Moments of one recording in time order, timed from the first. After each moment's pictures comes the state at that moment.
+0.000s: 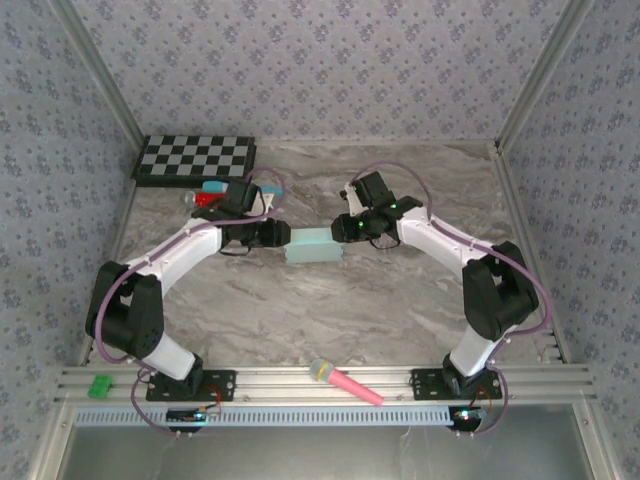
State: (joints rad) left arm -0.42 1.54 1.07 -0.51 0.32 -0.35; right arm 0.55 1.68 1.24 -0.52 -0.25 0.32
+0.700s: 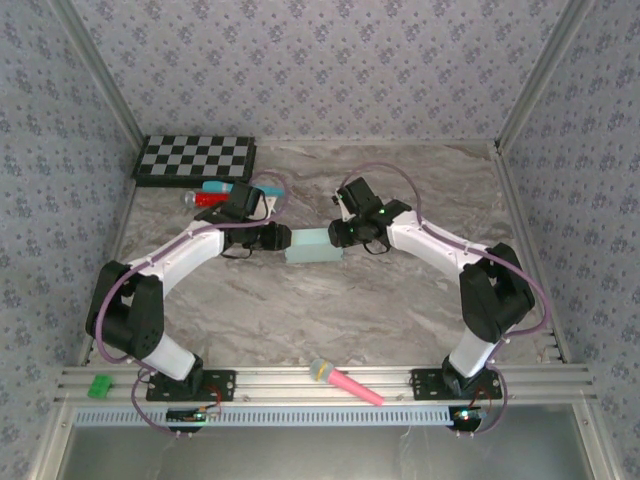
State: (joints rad) left arm -0.44 1.54 1.05 -0.50 0.29 -0.33; right arm 0.63 1.68 1.26 -0.57 -0.03 0.30
